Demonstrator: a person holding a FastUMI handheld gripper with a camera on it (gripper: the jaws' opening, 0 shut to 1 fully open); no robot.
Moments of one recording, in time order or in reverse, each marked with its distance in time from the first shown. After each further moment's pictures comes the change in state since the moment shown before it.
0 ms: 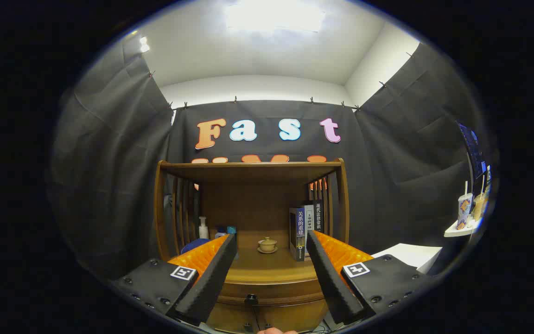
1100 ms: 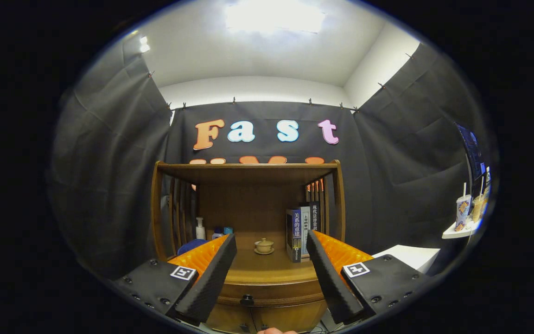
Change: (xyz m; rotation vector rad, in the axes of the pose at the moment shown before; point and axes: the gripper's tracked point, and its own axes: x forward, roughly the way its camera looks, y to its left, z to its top) arm 0.002 -0.007 -0.004 0.000 -0.004 -0.009
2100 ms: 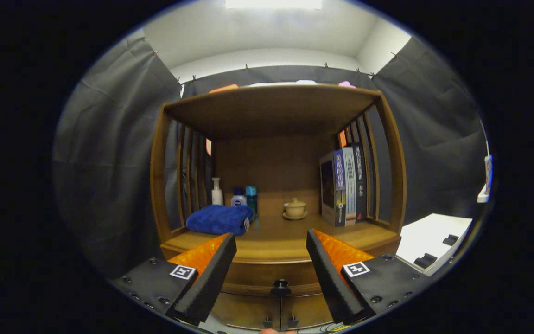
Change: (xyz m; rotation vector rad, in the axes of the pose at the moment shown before) arm 0.098 0.066 -0.211 0.072 0.225 0.082
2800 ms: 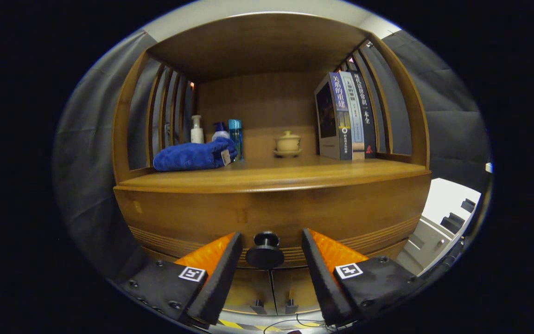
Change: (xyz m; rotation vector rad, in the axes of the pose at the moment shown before) arm 0.064 -0.029 -0.147 -0.012 0.220 -0.023
